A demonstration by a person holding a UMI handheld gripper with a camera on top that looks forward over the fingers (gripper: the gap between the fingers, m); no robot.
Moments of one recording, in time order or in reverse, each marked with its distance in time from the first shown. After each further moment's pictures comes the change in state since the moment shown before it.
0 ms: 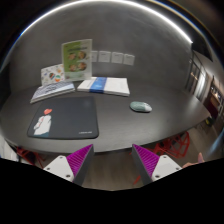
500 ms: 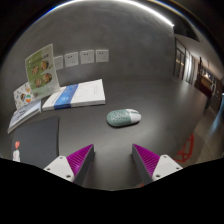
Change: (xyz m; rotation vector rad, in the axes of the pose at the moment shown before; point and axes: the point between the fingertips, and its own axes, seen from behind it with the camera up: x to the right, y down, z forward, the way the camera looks) arm 0.085 -0.051 0.143 0.025 0.083 0.210
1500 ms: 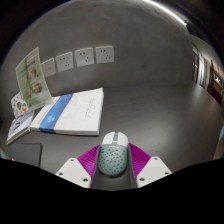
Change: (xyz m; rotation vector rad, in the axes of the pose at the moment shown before) arm 0.013 -0.099 0.131 -0.031 -0.157 -0.058
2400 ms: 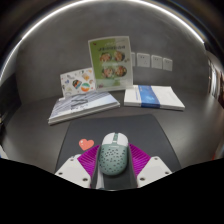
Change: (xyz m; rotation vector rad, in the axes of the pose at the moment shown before) arm -0.346 0.112 -0.124 0.060 -0.155 -0.110
